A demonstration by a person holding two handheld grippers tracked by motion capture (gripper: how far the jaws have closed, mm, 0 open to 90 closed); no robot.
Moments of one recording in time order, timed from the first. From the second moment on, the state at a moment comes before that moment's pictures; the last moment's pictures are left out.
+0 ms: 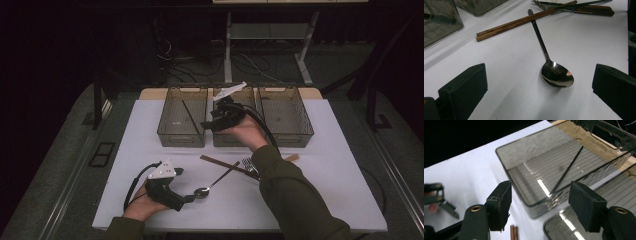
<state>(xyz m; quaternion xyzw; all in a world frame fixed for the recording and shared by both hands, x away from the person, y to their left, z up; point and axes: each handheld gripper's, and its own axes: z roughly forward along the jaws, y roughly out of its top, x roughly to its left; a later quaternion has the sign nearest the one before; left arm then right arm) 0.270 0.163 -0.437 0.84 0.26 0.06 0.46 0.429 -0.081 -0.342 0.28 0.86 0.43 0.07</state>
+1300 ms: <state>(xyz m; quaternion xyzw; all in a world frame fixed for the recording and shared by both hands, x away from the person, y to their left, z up) 0.272 0.164 -0.438 0.85 0.25 0.06 0.46 0.351 -0.193 -0.377 0.26 0.86 0.44 0.06</state>
